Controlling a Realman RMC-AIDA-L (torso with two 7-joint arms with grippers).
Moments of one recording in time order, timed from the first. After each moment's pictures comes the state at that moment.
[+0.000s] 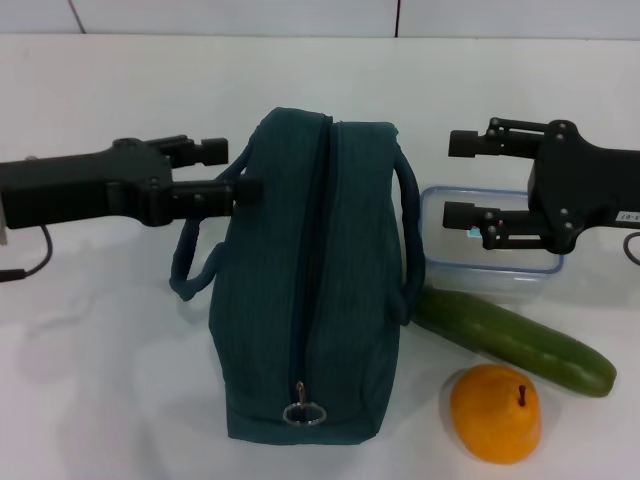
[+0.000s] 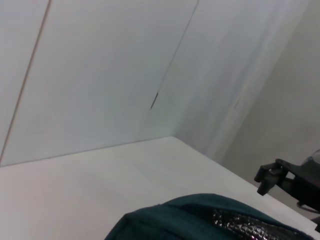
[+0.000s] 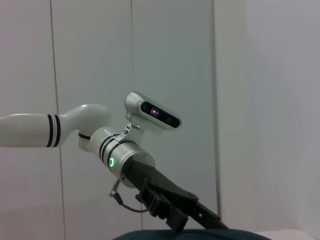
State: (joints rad) left arm -0.27 -2.07 0.98 1.17 1.71 1.62 -1.92; right arm 0.53 1.91 -1.31 -0.61 -1.26 -1.61 1.13
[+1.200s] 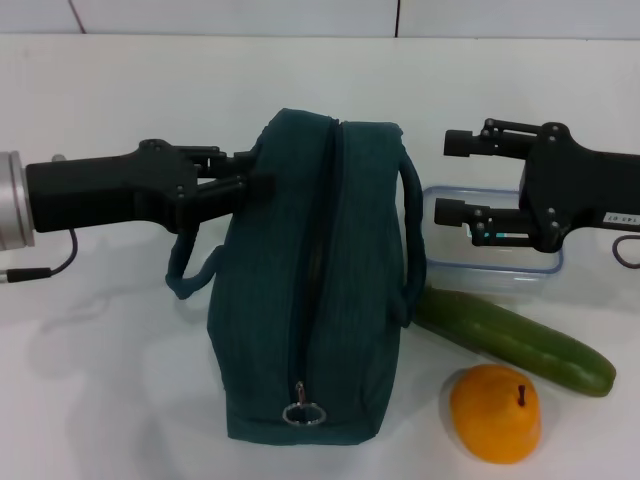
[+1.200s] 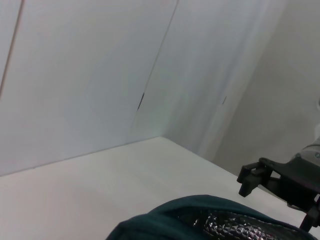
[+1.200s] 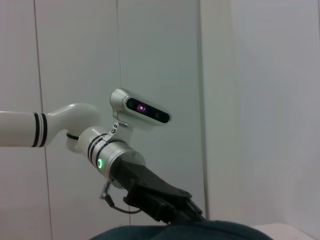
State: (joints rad) left arm -0.30 -2.08 0.98 1.12 1.72 1.61 -1.82; right arm 0.51 1.93 -1.31 -0.63 -1.26 -1.57 1.13
